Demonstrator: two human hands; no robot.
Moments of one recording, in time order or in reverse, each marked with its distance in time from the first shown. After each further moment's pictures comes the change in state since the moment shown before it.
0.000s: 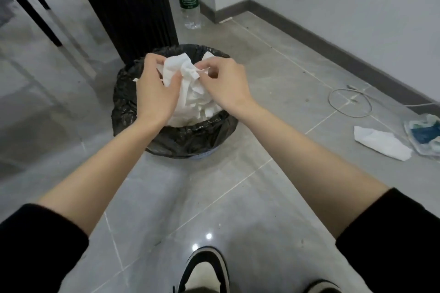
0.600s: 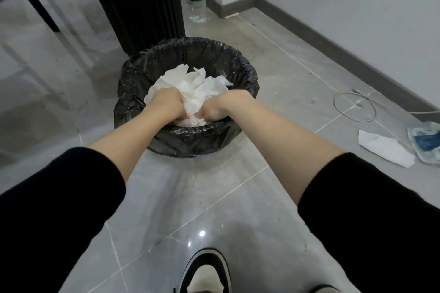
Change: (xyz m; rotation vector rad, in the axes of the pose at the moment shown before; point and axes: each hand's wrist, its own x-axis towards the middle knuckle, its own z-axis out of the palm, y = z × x) left_hand 0.025 -0.051 0.019 0.704 -0.627 -0.234; right_hand 0.018 -0.005 0.033 -0.954 -1.043 0.127
